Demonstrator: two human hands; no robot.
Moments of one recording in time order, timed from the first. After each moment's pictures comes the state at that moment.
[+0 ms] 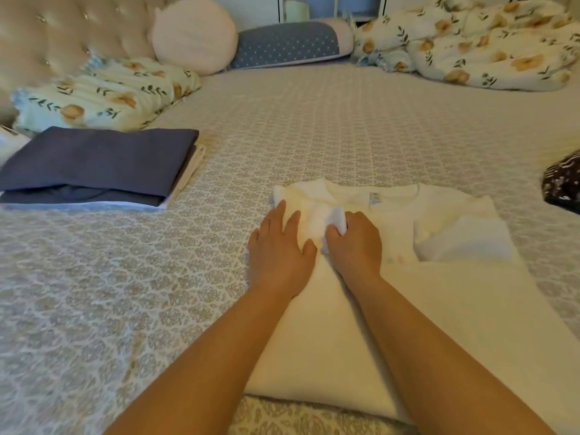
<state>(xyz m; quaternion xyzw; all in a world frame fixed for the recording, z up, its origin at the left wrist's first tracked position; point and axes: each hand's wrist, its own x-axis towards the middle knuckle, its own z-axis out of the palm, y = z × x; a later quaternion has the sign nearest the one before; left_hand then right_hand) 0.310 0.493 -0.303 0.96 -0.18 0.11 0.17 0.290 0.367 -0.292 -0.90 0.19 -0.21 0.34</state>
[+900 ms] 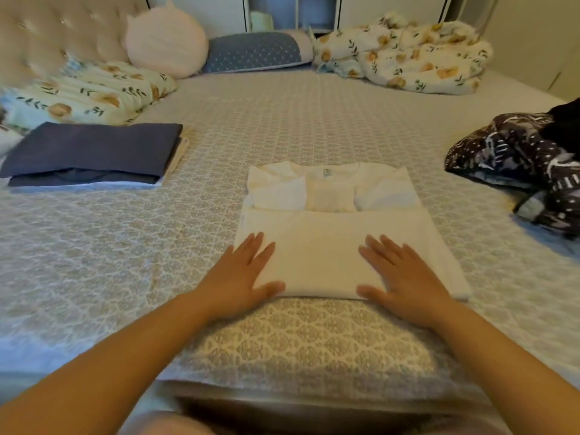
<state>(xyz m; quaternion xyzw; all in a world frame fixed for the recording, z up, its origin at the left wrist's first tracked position) 0.194 0.582 -0.291 0.92 -0.37 -0.11 0.05 0.071 0.282 -0.290 -1.00 0.00 0.04 0.06</state>
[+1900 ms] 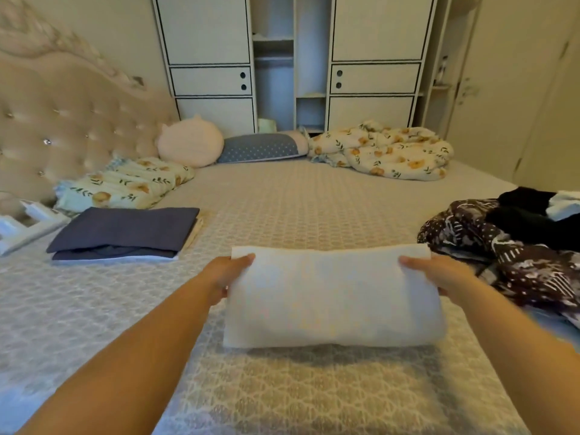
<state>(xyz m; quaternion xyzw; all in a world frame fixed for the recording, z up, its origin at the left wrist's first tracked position) 0.224 0.569 -0.169 0.77 -0.02 -0.21 0.60 0.079 0.208 -0.161 -0.76 0.34 -0.08 0.55</state>
